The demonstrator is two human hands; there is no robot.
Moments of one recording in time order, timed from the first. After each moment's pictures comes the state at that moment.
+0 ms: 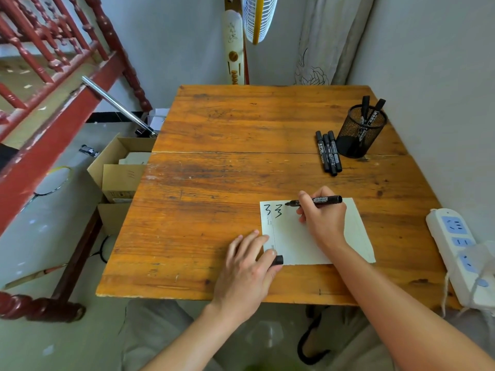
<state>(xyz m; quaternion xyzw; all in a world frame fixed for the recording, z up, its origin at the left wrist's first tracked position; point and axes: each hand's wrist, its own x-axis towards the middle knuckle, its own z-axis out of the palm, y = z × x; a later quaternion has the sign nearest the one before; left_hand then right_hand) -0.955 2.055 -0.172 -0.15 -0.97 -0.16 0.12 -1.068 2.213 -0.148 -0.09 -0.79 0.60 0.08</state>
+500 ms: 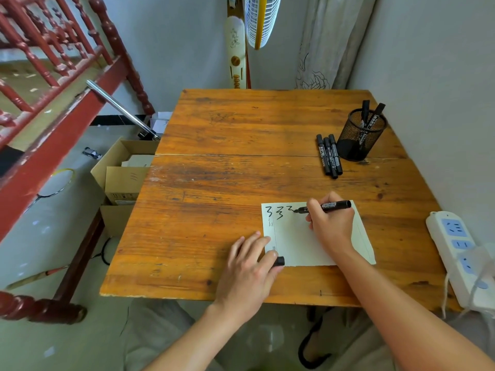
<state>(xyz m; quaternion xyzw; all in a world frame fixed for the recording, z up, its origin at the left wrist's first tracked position) -0.955 2.056 -0.174 -0.14 -0.97 -0.16 0.12 -1.063 2.224 -0.150 -0.10 -0.79 0.59 0.09</state>
